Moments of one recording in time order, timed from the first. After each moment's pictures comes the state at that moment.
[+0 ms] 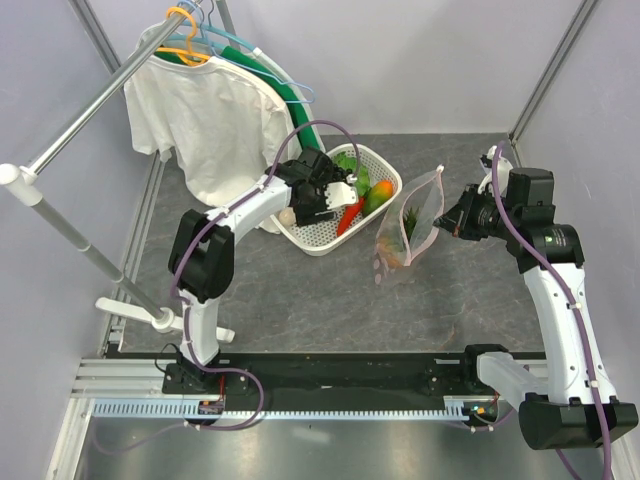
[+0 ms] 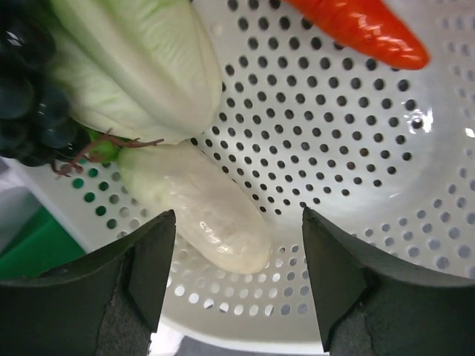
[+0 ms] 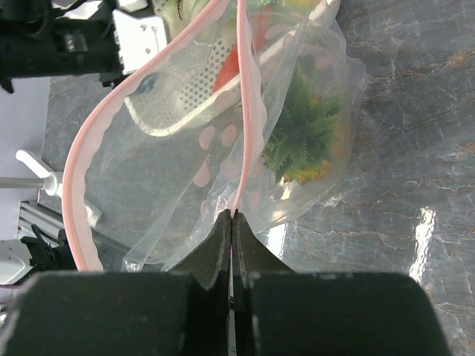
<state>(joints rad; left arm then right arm) -0.57 2.00 1.66 -0.73 0.03 0.93 0.02 1.01 1.22 -0.85 -0.47 0.31</state>
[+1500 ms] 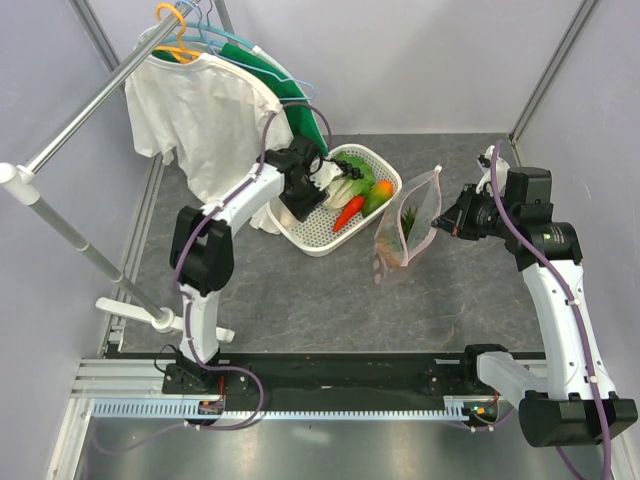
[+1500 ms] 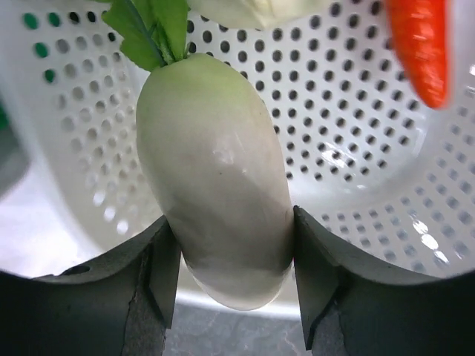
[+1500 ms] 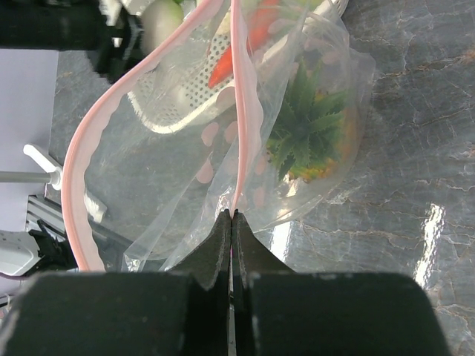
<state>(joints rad) -0.50 2.10 1.81 -0.89 -0.01 0.43 0.02 1.03 1.22 -0.85 -0.50 0.32</state>
